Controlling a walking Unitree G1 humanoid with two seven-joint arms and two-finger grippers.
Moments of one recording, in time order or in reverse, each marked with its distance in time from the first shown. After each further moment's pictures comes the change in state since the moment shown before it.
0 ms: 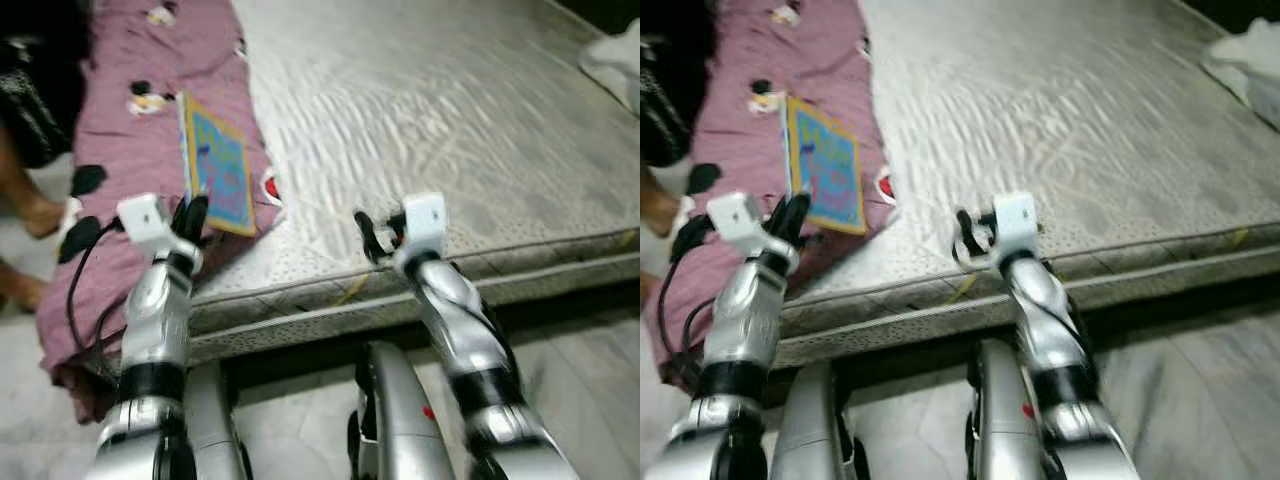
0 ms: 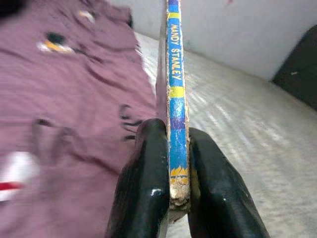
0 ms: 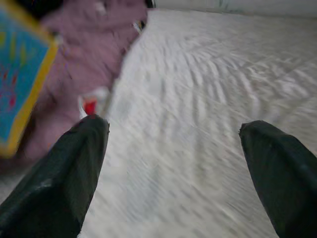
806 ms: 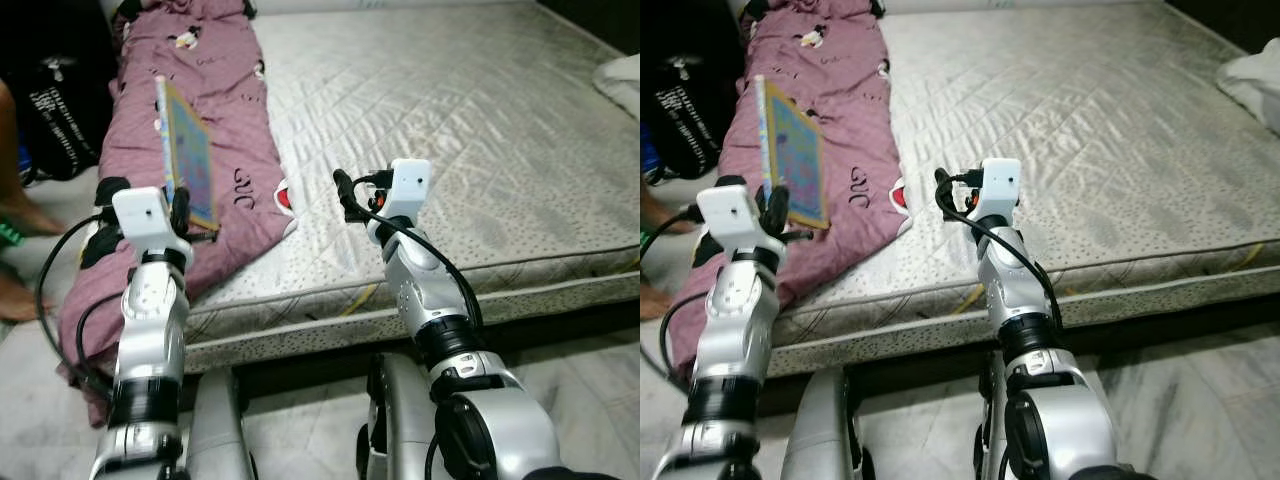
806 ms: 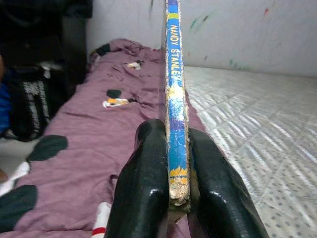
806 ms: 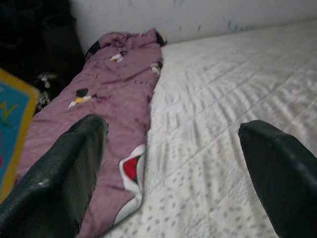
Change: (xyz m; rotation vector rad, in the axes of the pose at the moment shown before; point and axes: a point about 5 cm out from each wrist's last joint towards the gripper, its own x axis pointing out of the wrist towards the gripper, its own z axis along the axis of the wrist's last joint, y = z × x) left arm -0.015 -0.003 0.019 0.265 -0.066 0.162; right arm 0.029 0.019 0.018 0.145 -0.094 -0.005
